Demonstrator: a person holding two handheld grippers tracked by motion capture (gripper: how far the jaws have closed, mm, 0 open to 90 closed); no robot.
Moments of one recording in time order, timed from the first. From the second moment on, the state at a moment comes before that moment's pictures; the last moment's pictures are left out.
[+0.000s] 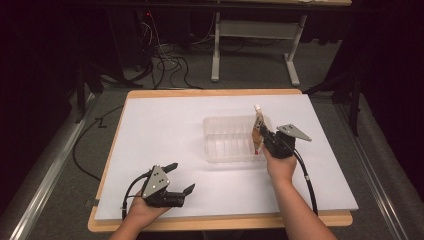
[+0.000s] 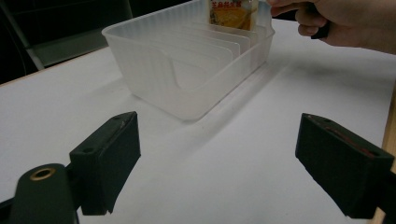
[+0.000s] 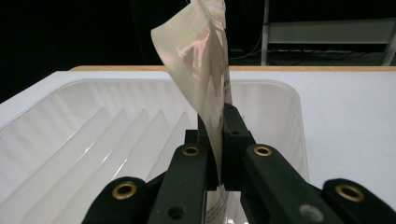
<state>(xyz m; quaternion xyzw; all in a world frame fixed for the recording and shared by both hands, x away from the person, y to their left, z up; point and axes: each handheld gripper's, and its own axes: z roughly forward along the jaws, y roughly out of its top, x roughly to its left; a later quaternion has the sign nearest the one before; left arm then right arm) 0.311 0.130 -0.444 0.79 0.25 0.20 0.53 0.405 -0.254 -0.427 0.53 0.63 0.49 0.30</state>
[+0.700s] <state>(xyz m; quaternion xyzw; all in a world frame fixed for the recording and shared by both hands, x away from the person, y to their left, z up) 0.311 0.129 -0.445 0.79 0.24 0.19 0.53 0.400 -0.260 -0.411 0.49 0.66 0.50 0.27</state>
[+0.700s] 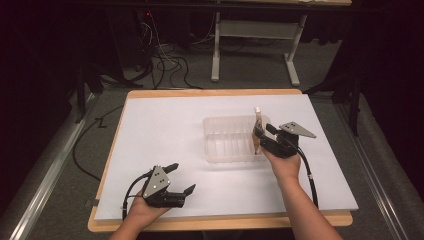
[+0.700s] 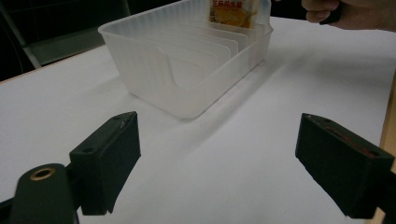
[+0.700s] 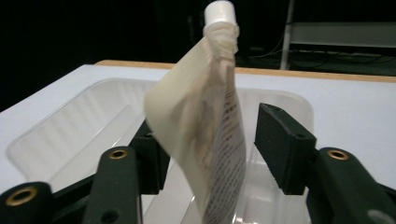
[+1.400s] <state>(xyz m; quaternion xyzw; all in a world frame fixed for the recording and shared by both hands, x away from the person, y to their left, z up) 0.312 0.128 -0.446 0.79 0.25 0.19 0.52 0.360 -0.280 -0.396 0.45 0.69 0.50 0.26</state>
